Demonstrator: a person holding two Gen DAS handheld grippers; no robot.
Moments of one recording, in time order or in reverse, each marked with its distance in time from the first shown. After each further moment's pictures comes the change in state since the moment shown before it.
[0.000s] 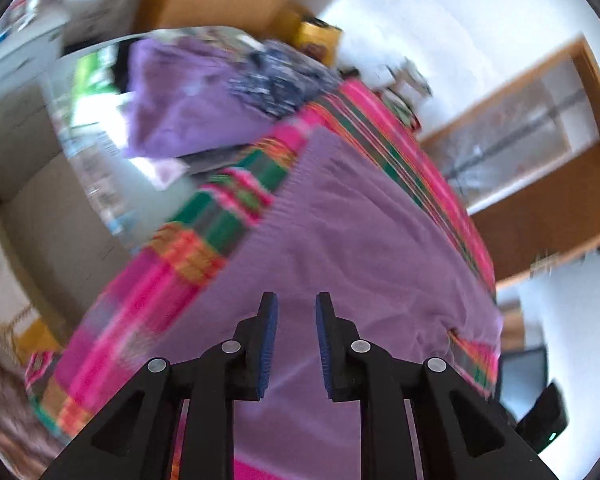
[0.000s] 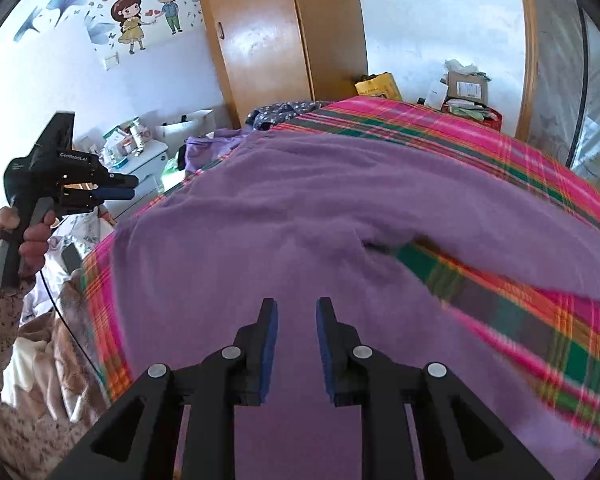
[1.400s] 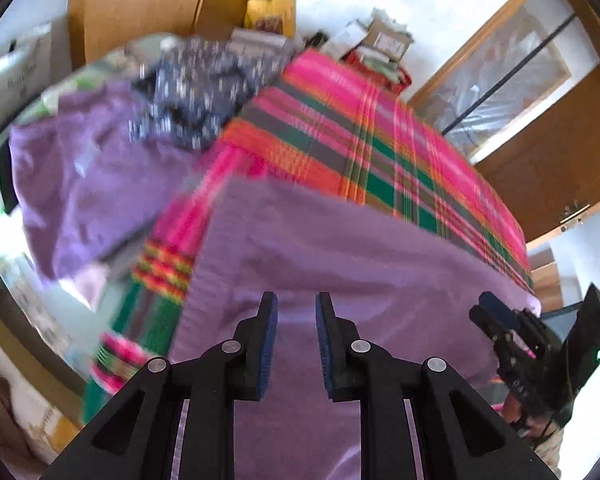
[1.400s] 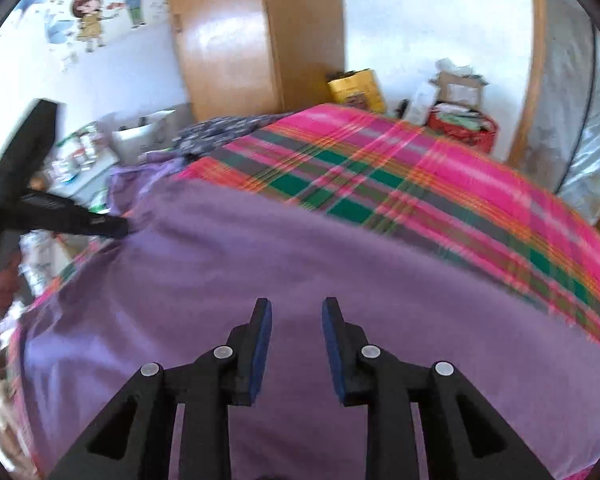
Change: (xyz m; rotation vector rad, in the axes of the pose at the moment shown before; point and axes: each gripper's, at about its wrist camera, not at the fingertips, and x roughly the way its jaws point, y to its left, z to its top) left arm 0.103 -0.062 0.108 0.210 0.081 0.098; right arm 0.107 -0.084 0.126 -0.006 0.033 -0.116
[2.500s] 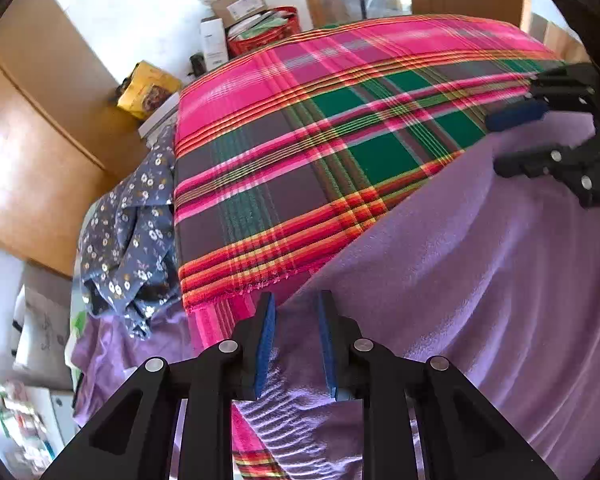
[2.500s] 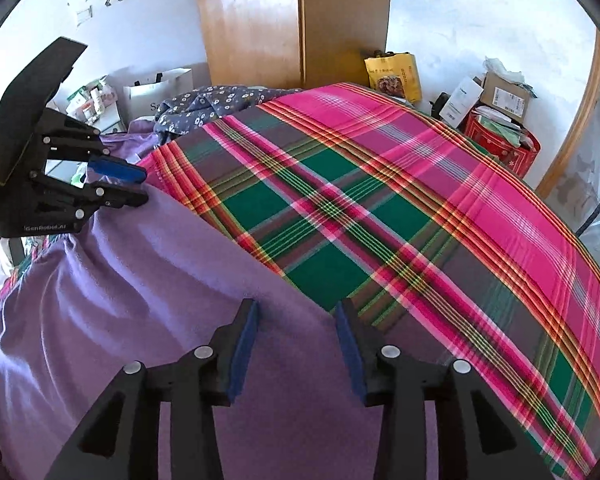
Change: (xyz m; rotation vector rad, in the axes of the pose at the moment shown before) left arm 0.082 -0.062 0.045 0.857 0.079 0.280; right arm 0.081 -0.028 0.052 -0.148 0.131 0.089
